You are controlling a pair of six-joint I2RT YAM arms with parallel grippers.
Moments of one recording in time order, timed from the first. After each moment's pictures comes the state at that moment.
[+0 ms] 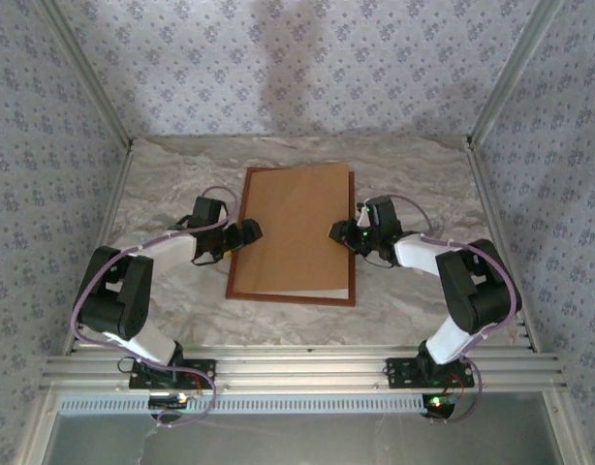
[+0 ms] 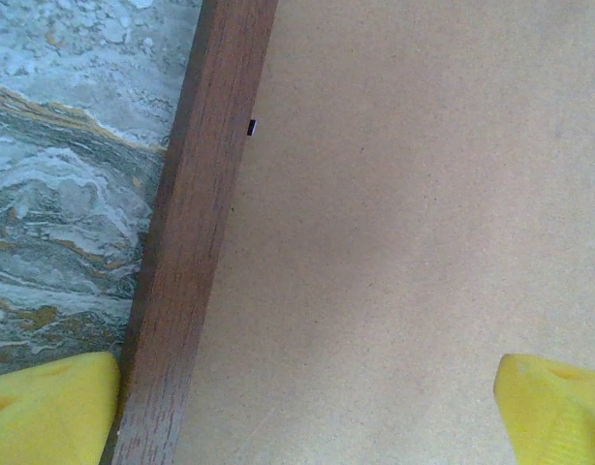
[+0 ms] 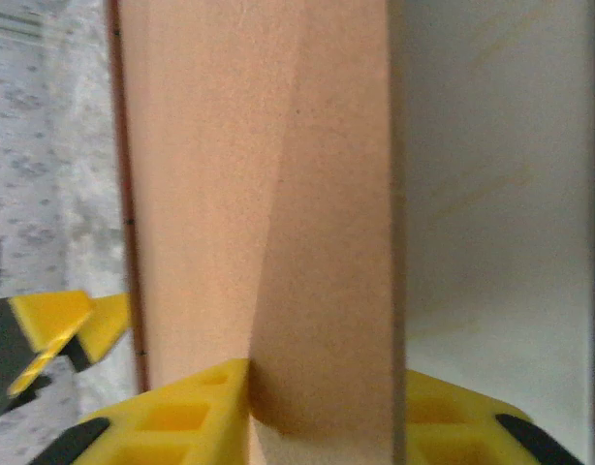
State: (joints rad) left arm -0.31 1.58 0.79 -0.16 0.32 -0.69; right arm 0.37 1.63 0.75 0.11 -0.46 0.82
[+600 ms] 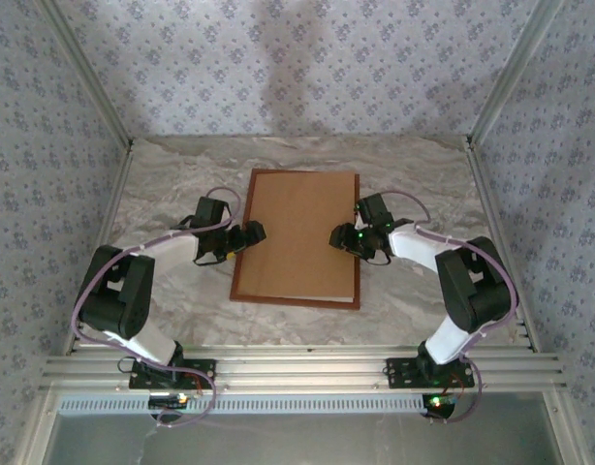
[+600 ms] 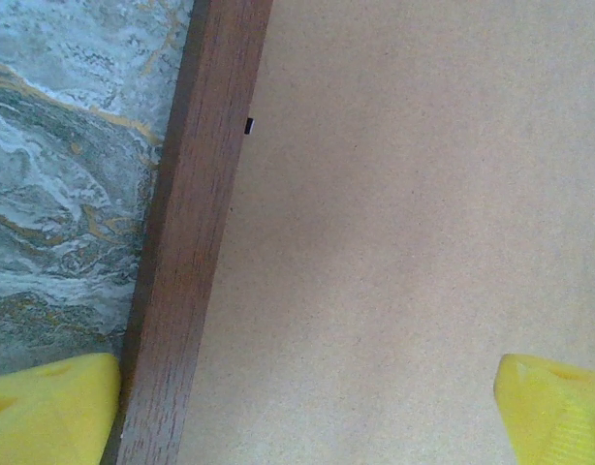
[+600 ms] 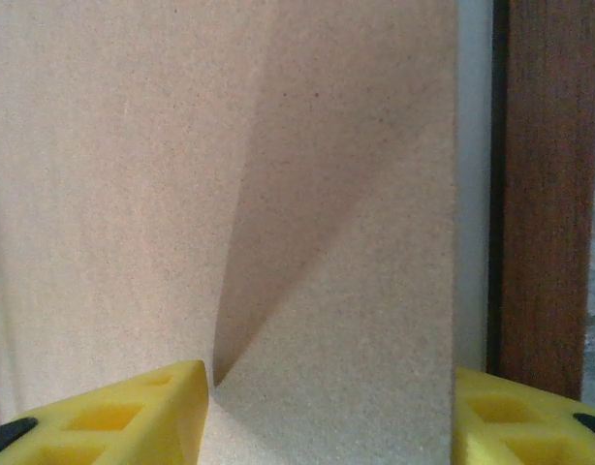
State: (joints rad) left arm -0.33 1.59 0.80 -0.17 0.35 -0.69; right arm 0.41 1.65 0.89 -0.26 -0.27 0.67
